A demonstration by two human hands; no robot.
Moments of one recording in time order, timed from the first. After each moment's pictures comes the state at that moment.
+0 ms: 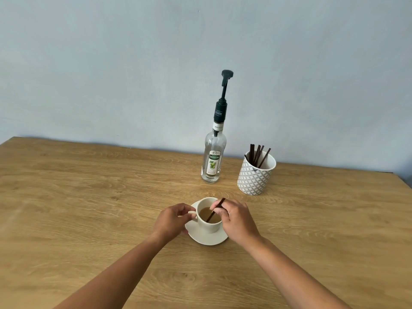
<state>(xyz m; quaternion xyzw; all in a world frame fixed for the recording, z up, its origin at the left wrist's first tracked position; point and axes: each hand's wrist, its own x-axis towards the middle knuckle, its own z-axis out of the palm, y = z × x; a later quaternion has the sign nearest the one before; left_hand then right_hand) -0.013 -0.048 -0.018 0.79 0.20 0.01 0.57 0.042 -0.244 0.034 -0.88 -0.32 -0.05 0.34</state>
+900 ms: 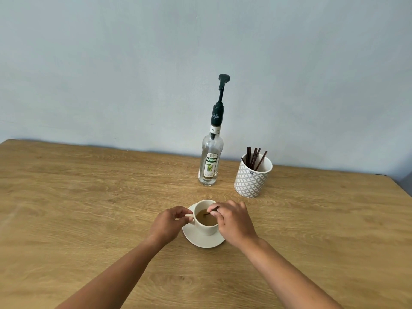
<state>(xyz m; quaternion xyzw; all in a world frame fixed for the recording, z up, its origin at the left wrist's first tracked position) -0.011 -0.044 -0.022 0.83 0.19 0.01 0.53 0.041 -0.245 0.040 -0.90 -0.35 -0.08 0.24</state>
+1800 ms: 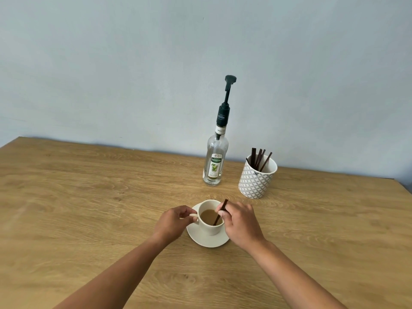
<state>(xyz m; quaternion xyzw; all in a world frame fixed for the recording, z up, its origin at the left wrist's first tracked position) -0.011 -0.042 -0.024 0.83 0.20 0.01 0.52 0.040 -0.252 0.040 -0.90 -0.34 -0.09 0.26</state>
